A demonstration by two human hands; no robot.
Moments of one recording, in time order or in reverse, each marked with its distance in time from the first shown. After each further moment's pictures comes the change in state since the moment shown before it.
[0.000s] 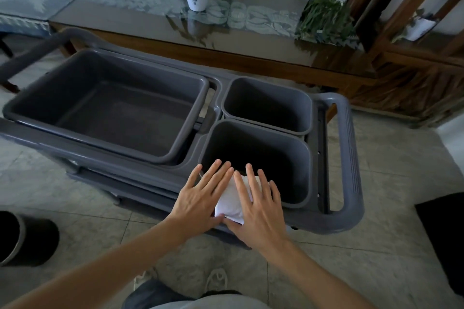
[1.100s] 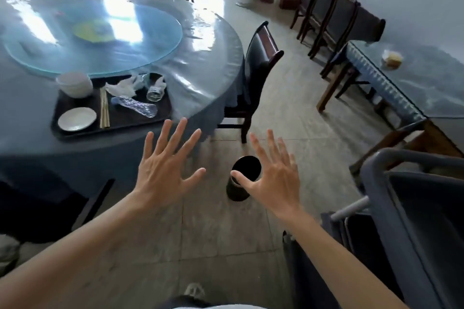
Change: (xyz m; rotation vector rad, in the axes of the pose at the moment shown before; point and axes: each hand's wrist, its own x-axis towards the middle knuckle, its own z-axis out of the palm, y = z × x) left_hand -0.598 -0.196 -0.167 0.203 0.284 -1.636; right_hand 0.070 -0.636 -0.007 0.382 -0.127 -1.145
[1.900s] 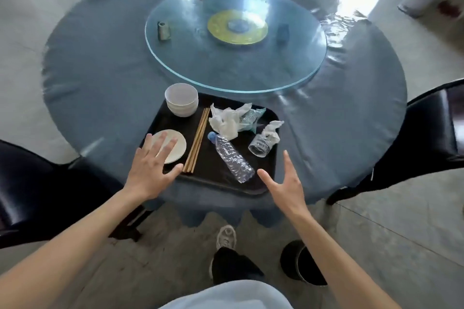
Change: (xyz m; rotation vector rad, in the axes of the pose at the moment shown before) left_hand 0.110 -0.397 0.062 -0.106 -0.168 -0.827; right_hand 0.384 -0.186 0.268 0.616 -0.610 0.082
